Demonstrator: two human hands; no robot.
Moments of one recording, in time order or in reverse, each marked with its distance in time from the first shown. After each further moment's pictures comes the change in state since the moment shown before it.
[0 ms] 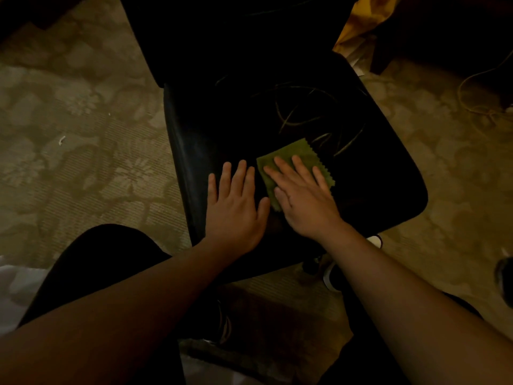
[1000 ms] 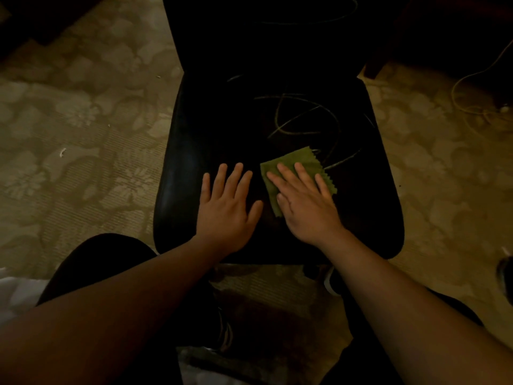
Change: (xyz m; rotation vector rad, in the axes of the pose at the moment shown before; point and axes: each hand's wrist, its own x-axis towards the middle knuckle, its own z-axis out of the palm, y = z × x) left_hand 0.012 -0.016 -0.001 0.048 0.001 0.091; right_hand -0.007 0.006 -0.003 0.018 -0.002 0.062
